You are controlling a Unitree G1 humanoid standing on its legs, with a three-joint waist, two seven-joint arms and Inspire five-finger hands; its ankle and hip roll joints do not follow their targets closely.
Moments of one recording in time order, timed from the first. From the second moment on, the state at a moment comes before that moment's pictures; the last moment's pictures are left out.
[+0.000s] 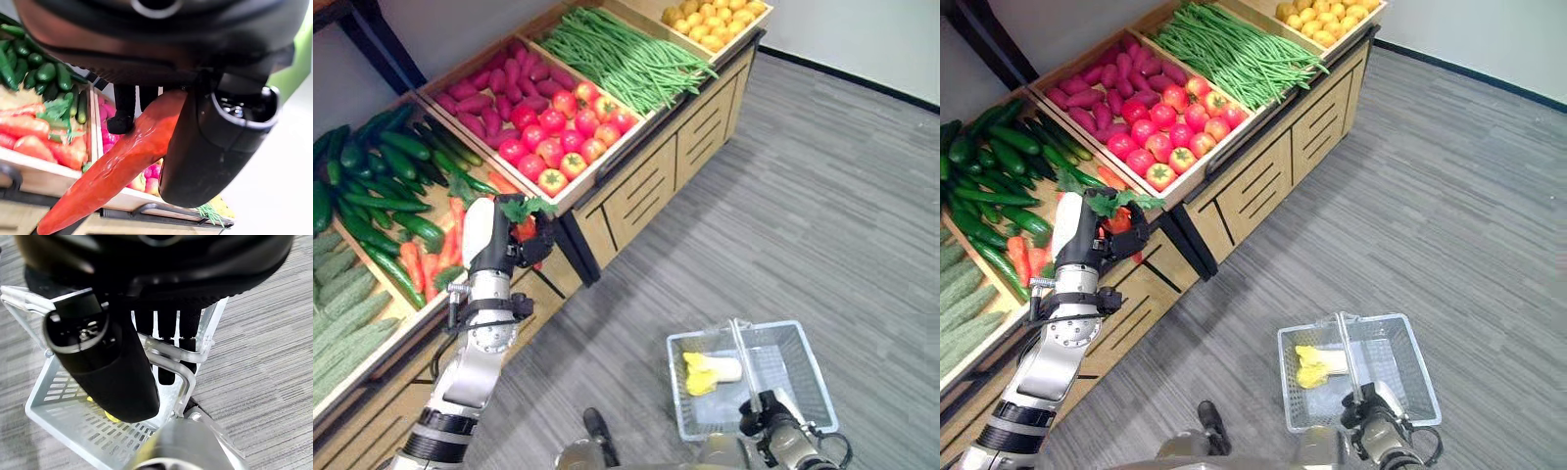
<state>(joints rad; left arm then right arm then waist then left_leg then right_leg) -0.08 0.50 -0.11 -0.16 0.25 0.16 0.39 -0.09 -0.27 0.23 1.14 -0.22 0.09 -0.24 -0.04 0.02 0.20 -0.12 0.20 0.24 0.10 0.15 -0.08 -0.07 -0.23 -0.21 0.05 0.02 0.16</state>
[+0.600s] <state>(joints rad) -0.11 0.60 -0.08 -0.16 0.25 0.16 0.41 -0.17 -0.23 0.24 1.14 -0.20 0.10 -0.24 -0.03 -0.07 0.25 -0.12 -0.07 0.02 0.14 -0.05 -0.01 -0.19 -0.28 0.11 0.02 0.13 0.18</state>
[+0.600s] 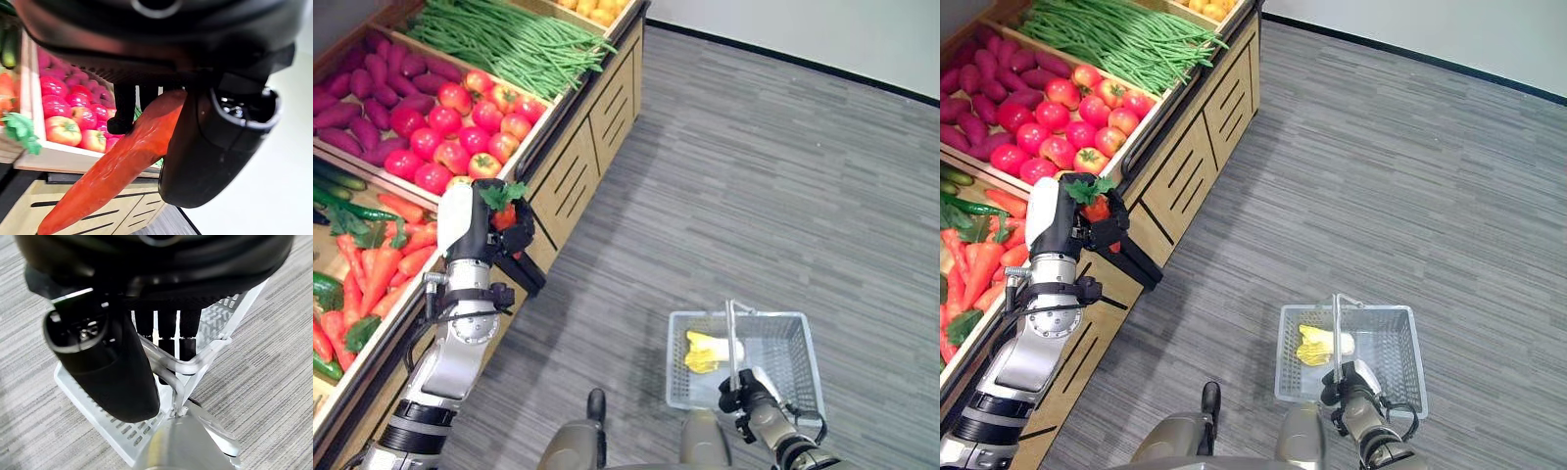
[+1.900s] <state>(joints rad) 0.01 0.49 -0.07 -0.05 0.22 0.19 0.35 -0.11 -0.27 0.27 1.10 -0.22 0.11 -0.23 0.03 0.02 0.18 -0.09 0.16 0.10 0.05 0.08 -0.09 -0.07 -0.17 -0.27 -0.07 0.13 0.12</state>
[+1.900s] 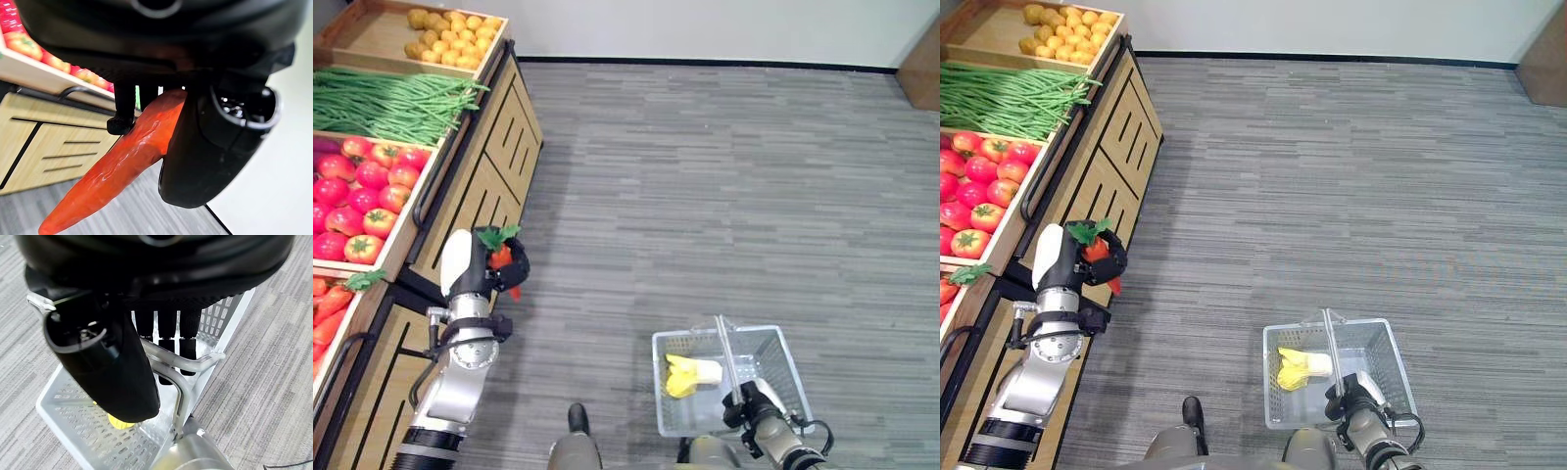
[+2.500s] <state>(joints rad) 0.03 0.49 -0.22 0.10 0.25 0.19 0.26 -0.11 -0.26 0.25 0.96 -0.18 0.14 -0.25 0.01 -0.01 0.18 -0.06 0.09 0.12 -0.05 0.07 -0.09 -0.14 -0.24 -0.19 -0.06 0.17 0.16</state>
